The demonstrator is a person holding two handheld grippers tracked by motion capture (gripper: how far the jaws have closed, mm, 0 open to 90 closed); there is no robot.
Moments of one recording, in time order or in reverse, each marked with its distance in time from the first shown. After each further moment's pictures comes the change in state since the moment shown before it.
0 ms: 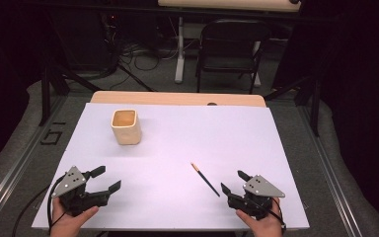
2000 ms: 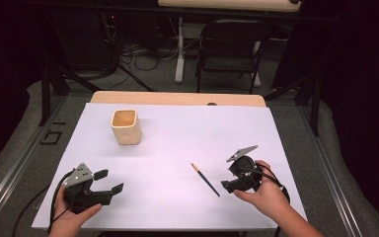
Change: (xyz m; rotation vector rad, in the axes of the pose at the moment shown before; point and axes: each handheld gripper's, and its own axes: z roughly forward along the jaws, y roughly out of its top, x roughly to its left) left arm 0.002 0.006 0.012 0.195 0.002 -0.033; right arm -0.021 0.067 0.038 0.640 0.120 -0.032
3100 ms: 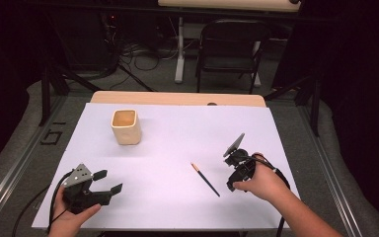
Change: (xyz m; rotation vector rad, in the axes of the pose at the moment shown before) left arm 0.003 -0.002 -0.001 0.006 0.005 -0.008; right arm -0.017 0.023 0.022 0.390 -0.002 0.114
